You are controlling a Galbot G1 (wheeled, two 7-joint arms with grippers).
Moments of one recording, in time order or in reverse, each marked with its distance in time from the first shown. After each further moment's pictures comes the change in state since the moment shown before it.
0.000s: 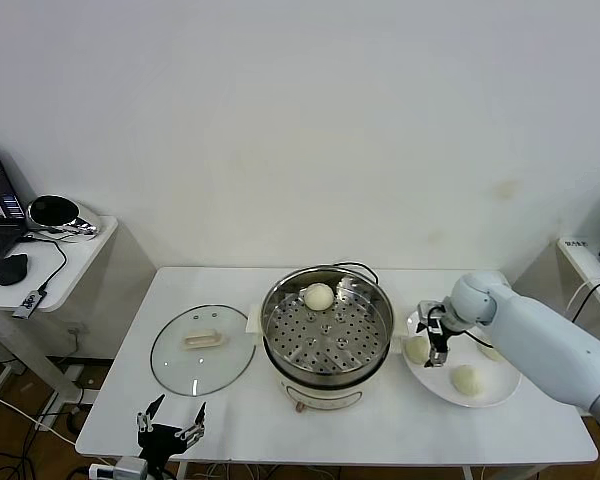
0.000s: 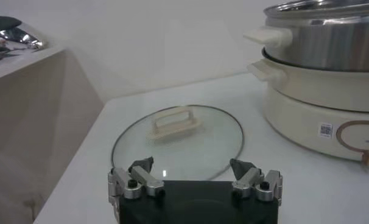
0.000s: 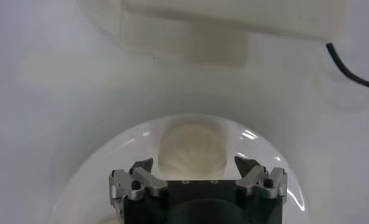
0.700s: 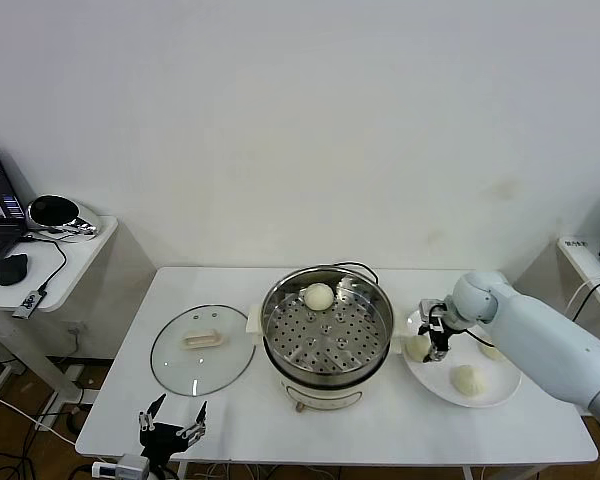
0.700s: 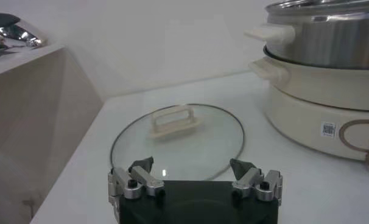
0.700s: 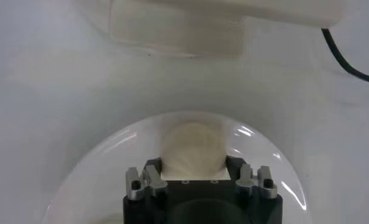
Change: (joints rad) left arm -0.014 -0.007 0.009 0.011 0.001 0.000 -0.001; right arm 0.035 -0.034 -0.008 0.015 0.037 -0.007 -0.023
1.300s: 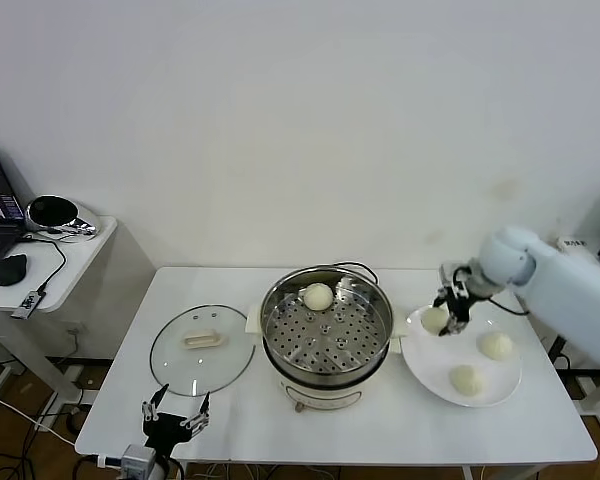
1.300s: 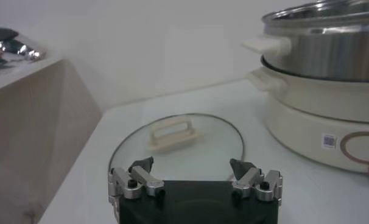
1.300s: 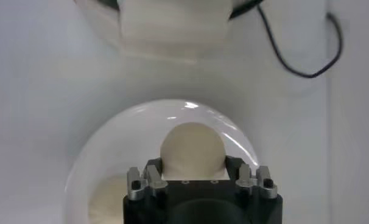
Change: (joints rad) left arm -0.038 -0.003 0.011 -0.014 0.043 0.013 -0.015; right arm 0.509 -0.131 -0.373 0.208 0.303 -0.102 -0.105
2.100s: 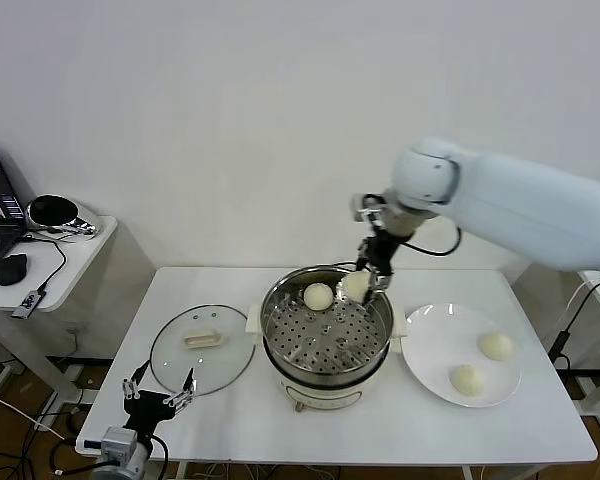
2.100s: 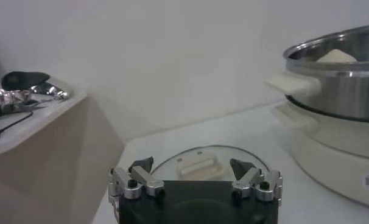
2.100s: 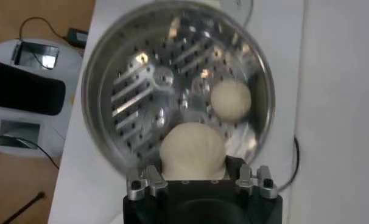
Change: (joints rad) left arm -0.043 0.016 -0.061 -0.043 -0.013 0.000 0.014; right arm 0.288 0.444 -0.298 -0.078 0.328 -0.173 0.004
